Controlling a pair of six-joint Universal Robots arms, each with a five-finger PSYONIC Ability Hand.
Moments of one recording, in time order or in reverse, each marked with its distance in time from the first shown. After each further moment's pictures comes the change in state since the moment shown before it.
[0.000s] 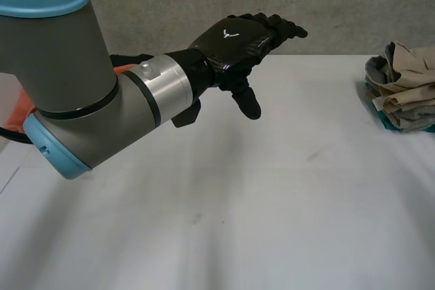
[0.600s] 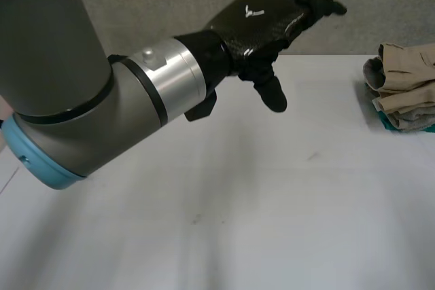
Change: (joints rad) left arm -0.068 0.078 0.013 0.011 0.000 -0.009; right arm -0.195 -0.629 0.175 0.710 0.390 -0.568; left_hand 0.000 0.000 0.000 0.000 0.000; right_hand -0.744 -0.775 -0.797 -0.804 -0.795
